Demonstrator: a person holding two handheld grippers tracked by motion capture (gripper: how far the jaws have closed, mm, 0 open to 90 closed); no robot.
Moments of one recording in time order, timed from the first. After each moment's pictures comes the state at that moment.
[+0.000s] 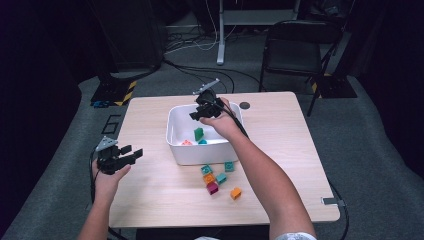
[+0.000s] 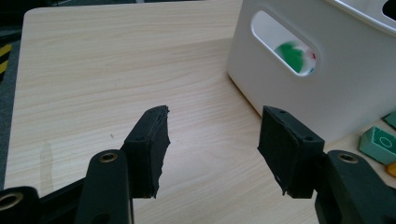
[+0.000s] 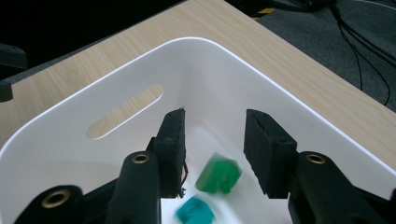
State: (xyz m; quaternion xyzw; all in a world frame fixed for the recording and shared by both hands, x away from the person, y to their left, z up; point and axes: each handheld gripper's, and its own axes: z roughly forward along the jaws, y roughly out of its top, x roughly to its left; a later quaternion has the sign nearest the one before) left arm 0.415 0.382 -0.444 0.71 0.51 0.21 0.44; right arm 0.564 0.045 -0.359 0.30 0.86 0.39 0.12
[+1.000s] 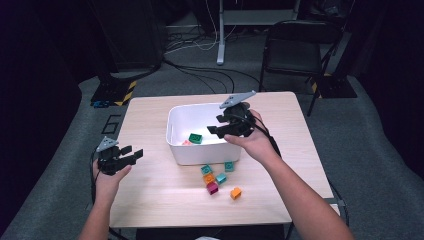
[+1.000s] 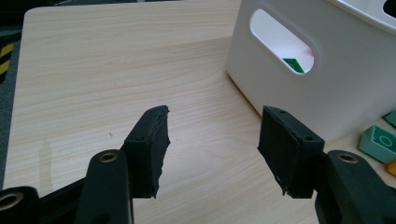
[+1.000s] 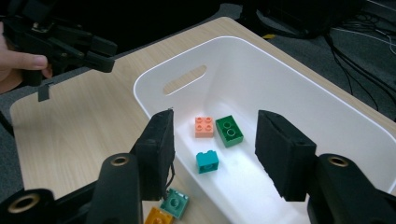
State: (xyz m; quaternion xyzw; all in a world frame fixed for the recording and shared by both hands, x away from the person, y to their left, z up) left arm 0.413 0.378 -0.445 0.71 0.51 0.22 0.44; right arm 0.452 -0.034 -0.311 0.27 0.84 0.44 0.14
